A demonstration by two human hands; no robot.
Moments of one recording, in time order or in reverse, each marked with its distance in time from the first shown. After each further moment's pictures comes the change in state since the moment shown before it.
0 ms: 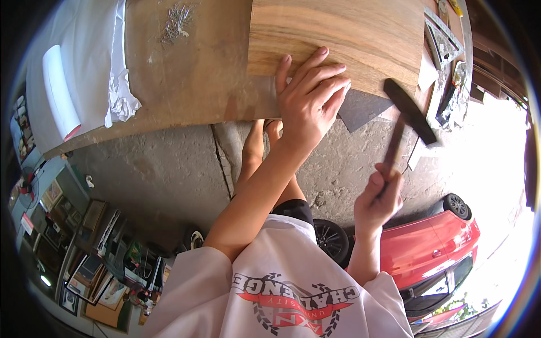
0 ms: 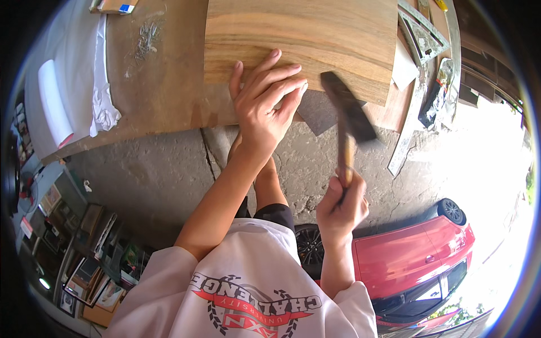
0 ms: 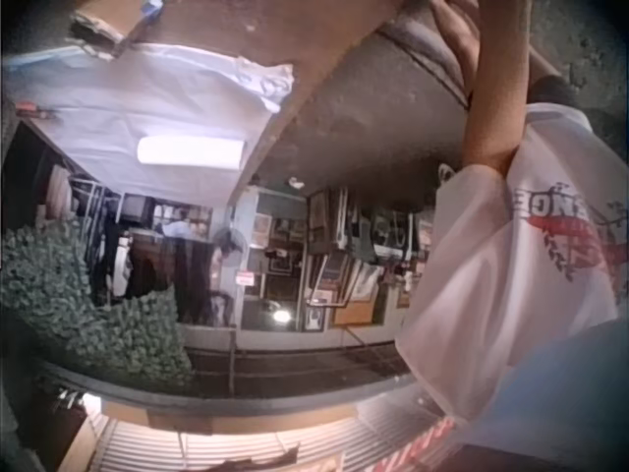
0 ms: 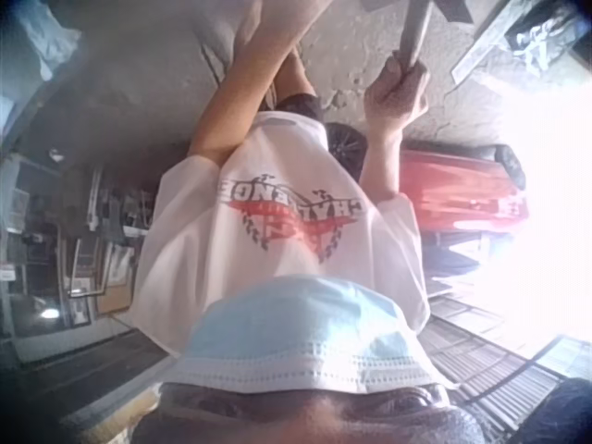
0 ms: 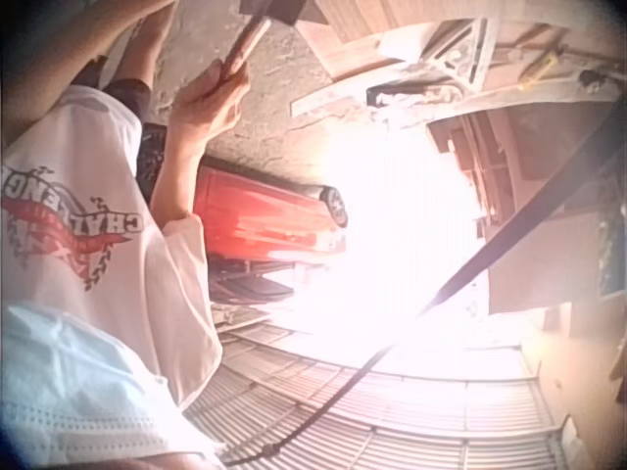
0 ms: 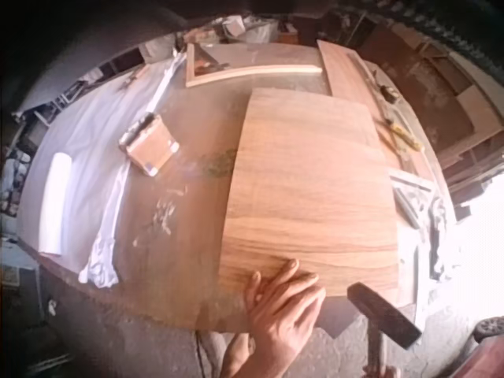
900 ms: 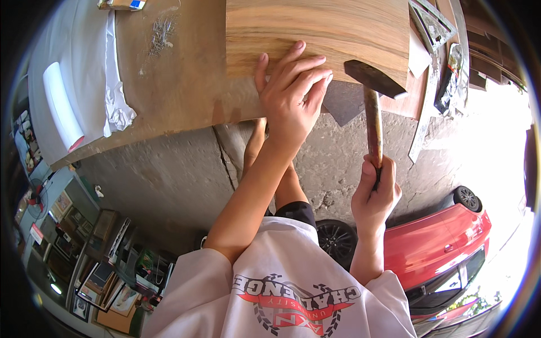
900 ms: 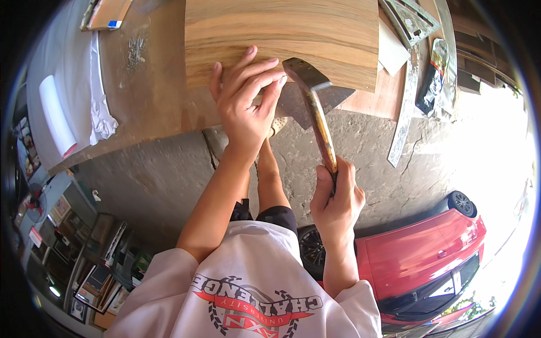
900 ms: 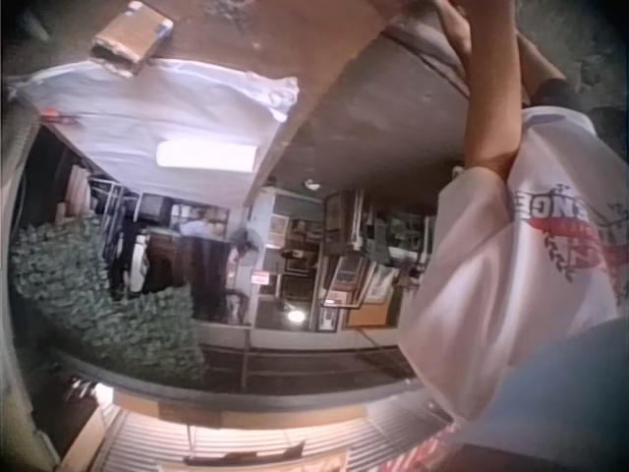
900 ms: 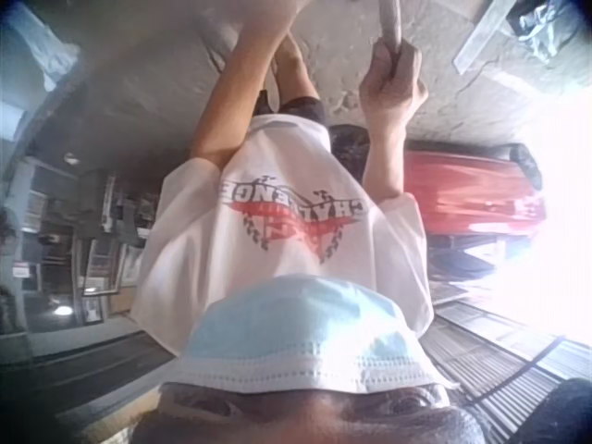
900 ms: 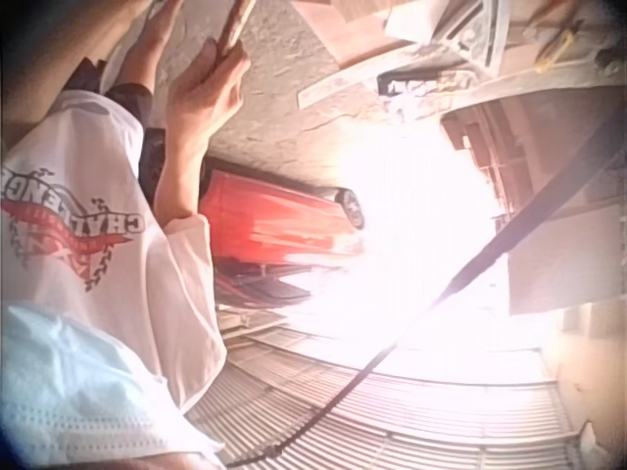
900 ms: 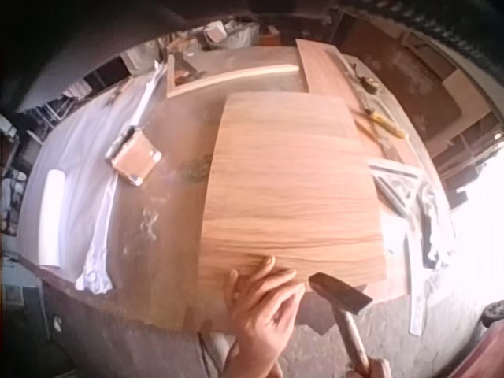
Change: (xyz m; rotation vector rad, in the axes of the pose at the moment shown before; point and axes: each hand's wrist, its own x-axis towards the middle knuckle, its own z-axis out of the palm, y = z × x) left_hand 0.001 0.002 -0.001 0.022 -0.009 0.010; right_hand 0.005 0.002 -0.009 0.025 -0.154 0.073
